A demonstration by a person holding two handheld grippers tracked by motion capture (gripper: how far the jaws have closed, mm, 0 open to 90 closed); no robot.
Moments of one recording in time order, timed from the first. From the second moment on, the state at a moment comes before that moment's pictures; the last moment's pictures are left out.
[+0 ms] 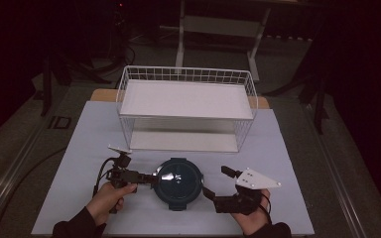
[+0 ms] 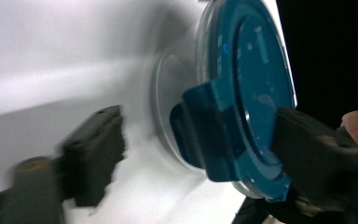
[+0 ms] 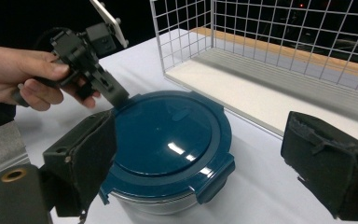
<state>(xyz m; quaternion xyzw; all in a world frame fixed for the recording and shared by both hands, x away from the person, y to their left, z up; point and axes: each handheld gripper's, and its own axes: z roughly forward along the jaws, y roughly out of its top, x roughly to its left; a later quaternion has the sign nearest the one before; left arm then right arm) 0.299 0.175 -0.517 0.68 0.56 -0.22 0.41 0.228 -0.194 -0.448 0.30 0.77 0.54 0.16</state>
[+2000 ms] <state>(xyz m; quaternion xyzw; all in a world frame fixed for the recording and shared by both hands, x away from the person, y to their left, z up) 0.251 0.170 -0.504 0.75 0.44 -0.15 0.48 0.253 -0.194 -0.501 0.42 0.75 0.49 -0.13</state>
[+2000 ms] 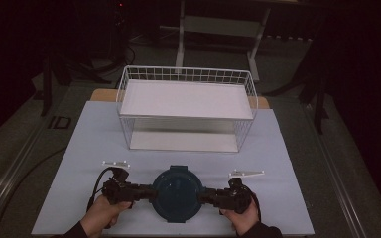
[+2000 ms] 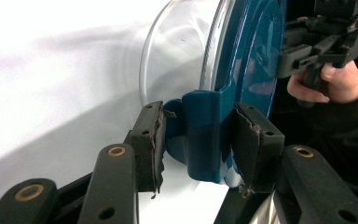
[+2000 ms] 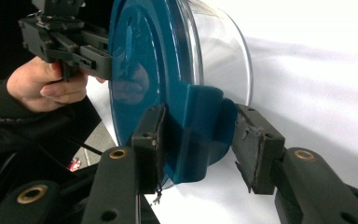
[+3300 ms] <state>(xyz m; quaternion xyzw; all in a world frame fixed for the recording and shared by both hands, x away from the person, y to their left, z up) 0.308 0.147 -0.460 0.74 0.42 -0.05 0.53 0.314 -0.212 -0.458 0.41 0.74 0.53 -0.05</state>
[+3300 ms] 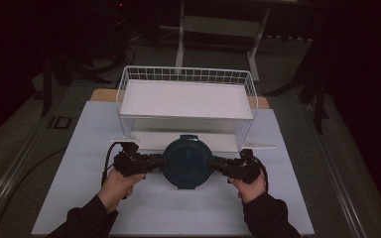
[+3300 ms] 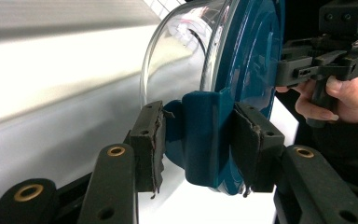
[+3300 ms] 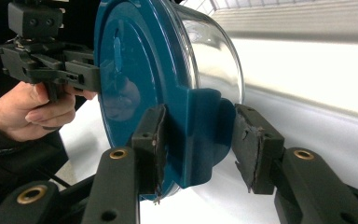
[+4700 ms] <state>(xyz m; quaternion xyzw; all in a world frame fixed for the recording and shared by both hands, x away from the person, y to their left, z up) 0.381 0.139 -0.511 0.71 0.44 -0.02 0.55 0.398 -0.214 -0.499 0.43 0.73 0.53 -0.04</state>
